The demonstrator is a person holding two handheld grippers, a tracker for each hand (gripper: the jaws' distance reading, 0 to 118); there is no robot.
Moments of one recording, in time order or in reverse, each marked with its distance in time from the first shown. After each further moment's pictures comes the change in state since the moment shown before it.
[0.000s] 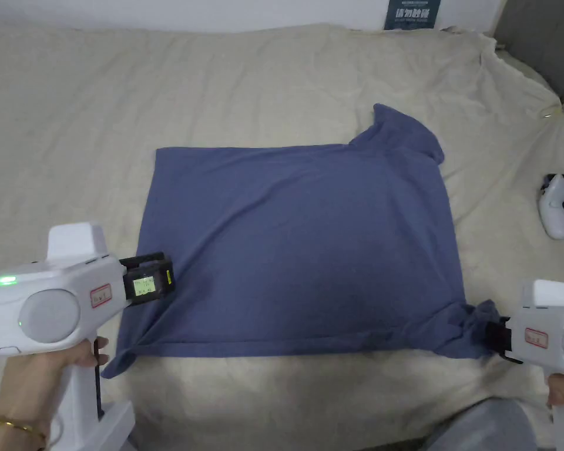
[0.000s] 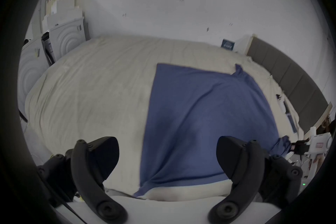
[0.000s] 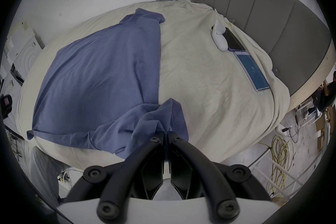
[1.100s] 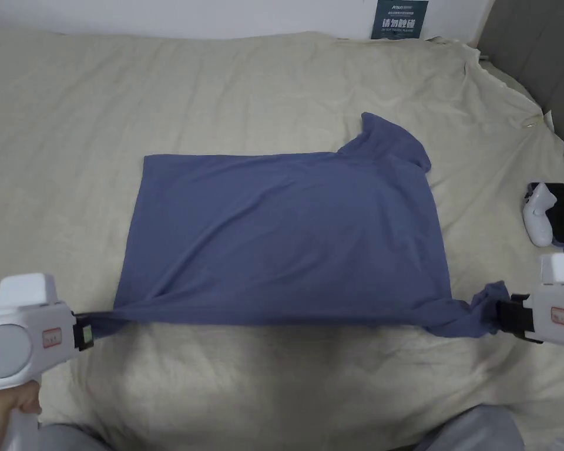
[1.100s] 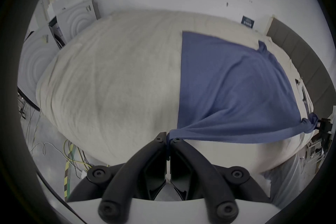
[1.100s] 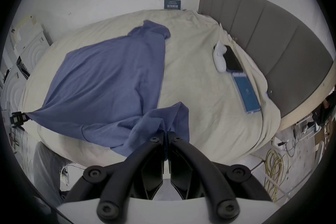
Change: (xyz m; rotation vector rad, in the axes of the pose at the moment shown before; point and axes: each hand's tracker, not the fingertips) left arm -0.034 -0.013 -0.002 -0.129 0.109 0.007; right arm 0.007 0.041 0.053 0.053 0.029 0.081
